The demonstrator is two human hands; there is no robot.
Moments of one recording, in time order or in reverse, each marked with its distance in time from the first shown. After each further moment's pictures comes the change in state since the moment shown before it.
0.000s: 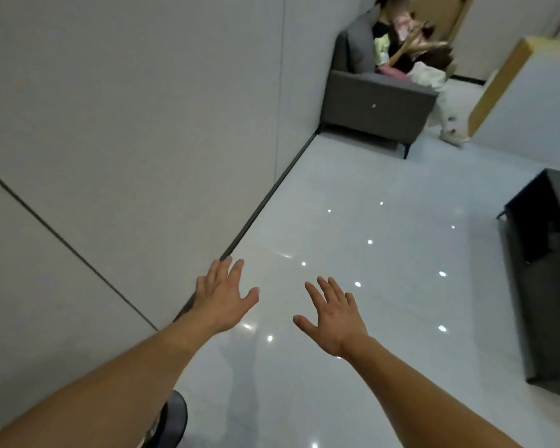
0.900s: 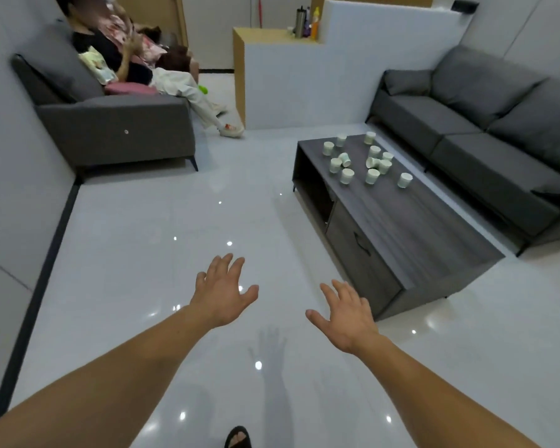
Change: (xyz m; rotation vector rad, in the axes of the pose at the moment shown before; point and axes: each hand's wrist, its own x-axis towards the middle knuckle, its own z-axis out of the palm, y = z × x) left_hand 0.263 0.584 0.113 0.175 -0.193 0.749; right_hand -0.046 0.524 -0.110 0.258 0.183 0.850
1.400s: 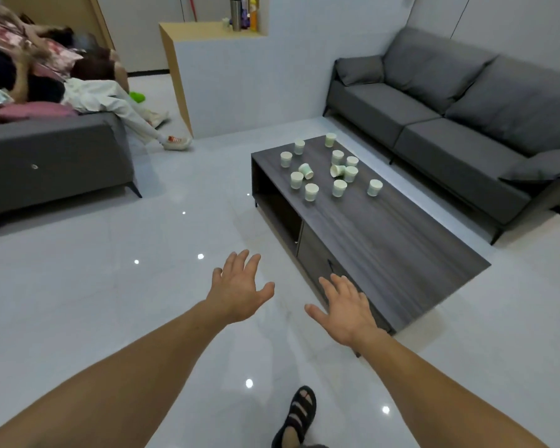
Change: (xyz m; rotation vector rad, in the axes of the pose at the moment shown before) left_hand 0.303 0.119 -0.004 0.045 -0.057 0.217; right_hand 0.245 0.104 -0.074 0.100 0.040 0.158
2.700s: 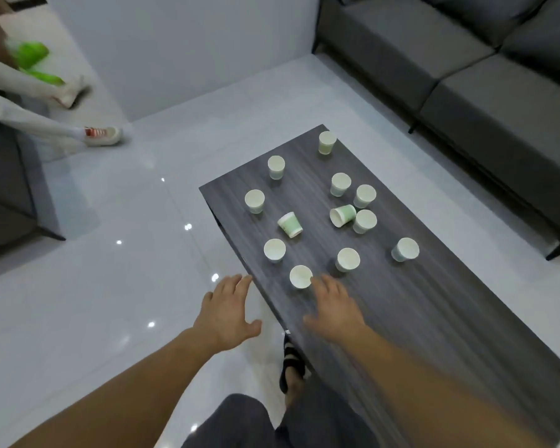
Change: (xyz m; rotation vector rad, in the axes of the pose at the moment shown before) left_hand 0.662 0.016 -0.019 0.035 -0.337 0.028; right_hand 0.654 0.112 -0.117 0.112 -0.271 0.110
